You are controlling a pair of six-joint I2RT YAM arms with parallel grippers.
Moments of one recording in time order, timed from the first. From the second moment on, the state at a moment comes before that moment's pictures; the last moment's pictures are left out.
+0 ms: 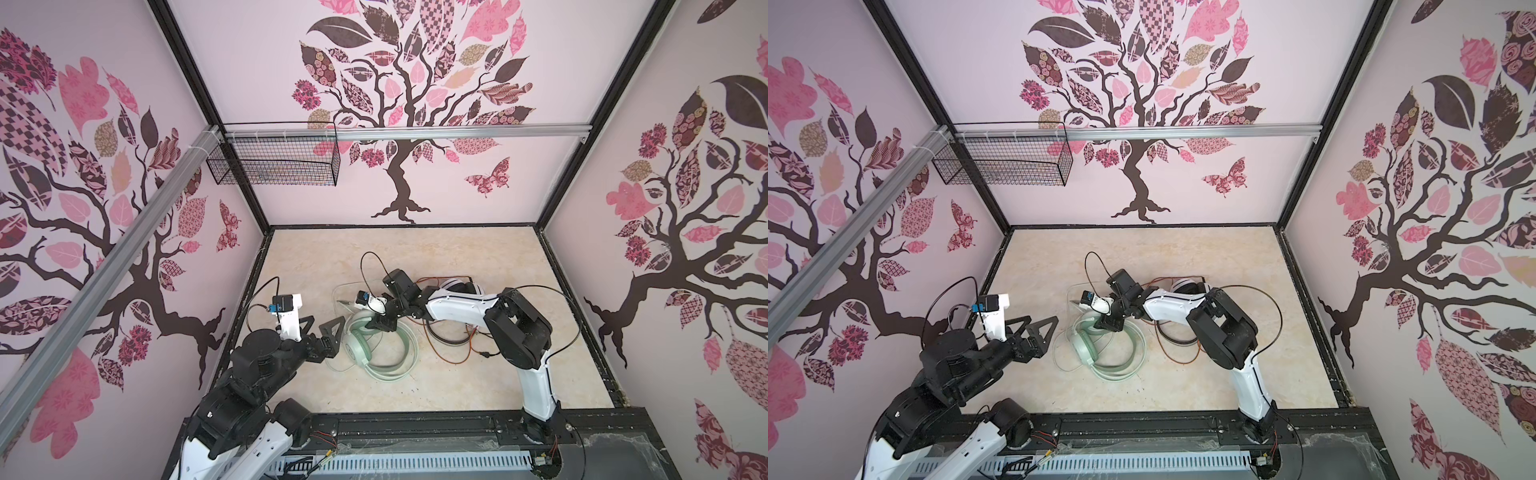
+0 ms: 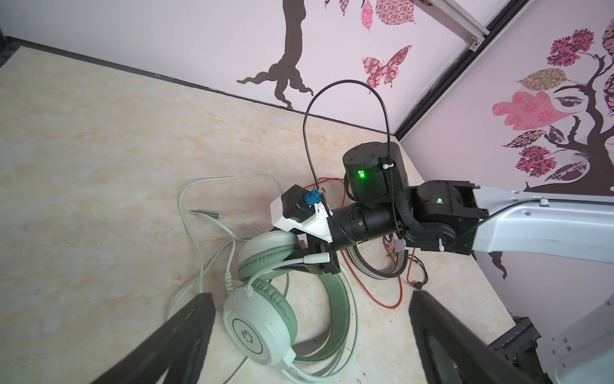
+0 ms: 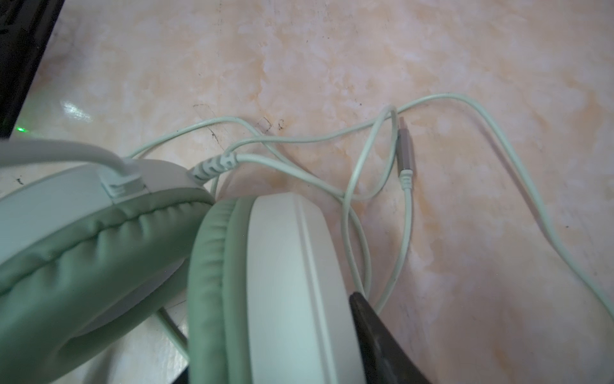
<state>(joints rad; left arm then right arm) -0.55 0.40 0.84 -0.78 -0.08 -0.47 0.84 2.05 1.37 -0.12 -0.45 -0.46</state>
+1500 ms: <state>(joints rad) -0.88 1.03 1.18 -0.98 -0.31 -0.68 0.84 1.48 1.26 -0.57 0.44 0.92</state>
